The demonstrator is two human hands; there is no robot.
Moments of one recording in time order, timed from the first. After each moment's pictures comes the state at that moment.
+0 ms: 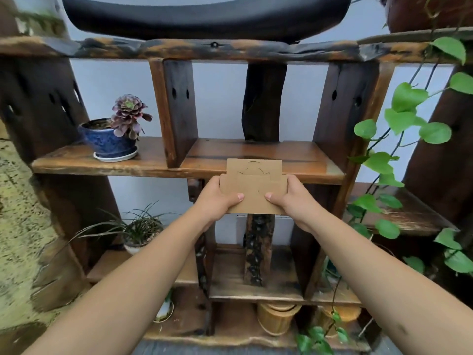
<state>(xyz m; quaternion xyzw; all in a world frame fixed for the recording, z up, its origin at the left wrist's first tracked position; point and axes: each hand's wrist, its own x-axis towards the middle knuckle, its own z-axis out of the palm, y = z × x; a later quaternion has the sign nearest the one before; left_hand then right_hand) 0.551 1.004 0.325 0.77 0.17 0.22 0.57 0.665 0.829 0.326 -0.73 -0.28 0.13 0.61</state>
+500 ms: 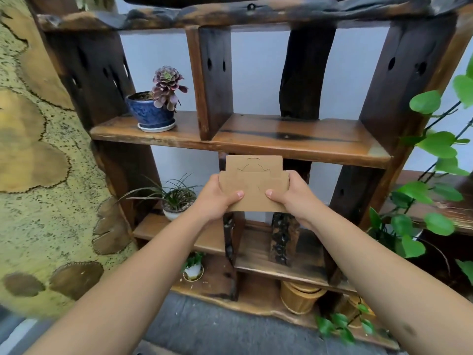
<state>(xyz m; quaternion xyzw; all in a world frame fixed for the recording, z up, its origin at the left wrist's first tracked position) 0.482 0.996 0.299 0.76 0.28 0.24 0.53 0.631 0.857 0.289 -0.73 -0.33 0.19 0.57</state>
